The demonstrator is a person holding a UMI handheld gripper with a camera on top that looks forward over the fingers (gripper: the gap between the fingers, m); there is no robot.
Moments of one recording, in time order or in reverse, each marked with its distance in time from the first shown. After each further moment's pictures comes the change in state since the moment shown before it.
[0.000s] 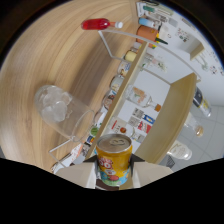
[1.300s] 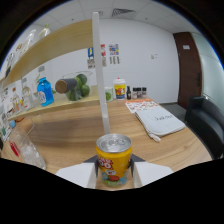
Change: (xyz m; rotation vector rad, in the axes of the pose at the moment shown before) arm -0.220 0.097 0.038 -0.118 -0.389 2.105
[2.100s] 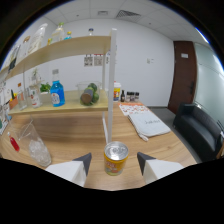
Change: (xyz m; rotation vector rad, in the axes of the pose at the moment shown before) arm -0.006 -0.012 -0.062 -0.021 0.121 -0.085
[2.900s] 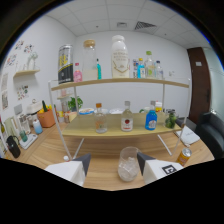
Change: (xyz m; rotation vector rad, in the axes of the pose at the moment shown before) arm -0.265 -0.063 -0.101 0.141 -0.221 0.007
